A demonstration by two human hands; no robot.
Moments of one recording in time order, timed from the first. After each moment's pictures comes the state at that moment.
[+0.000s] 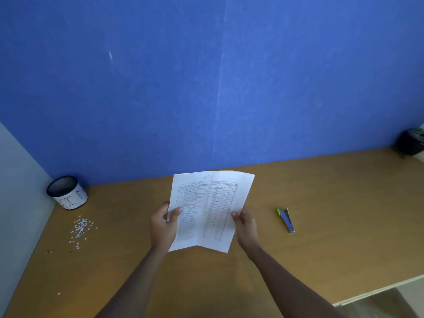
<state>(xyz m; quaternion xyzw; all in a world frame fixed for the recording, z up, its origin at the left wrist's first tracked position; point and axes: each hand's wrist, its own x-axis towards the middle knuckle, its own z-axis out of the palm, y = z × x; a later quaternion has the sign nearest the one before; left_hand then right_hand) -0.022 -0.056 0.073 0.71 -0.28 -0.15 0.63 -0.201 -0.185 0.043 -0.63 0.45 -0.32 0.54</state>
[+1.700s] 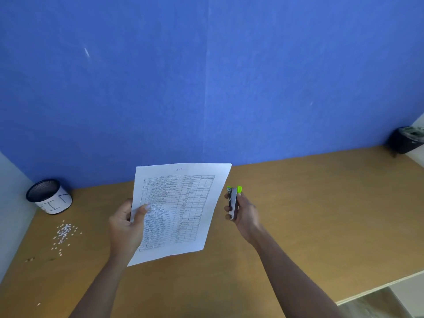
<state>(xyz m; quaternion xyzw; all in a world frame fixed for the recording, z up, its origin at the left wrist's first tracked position) -0.008 -0.035 0.123 0.71 -0.28 -0.09 0.64 -0.208 -0.230 0.104 -0.39 0.37 -0.30 0.79</state>
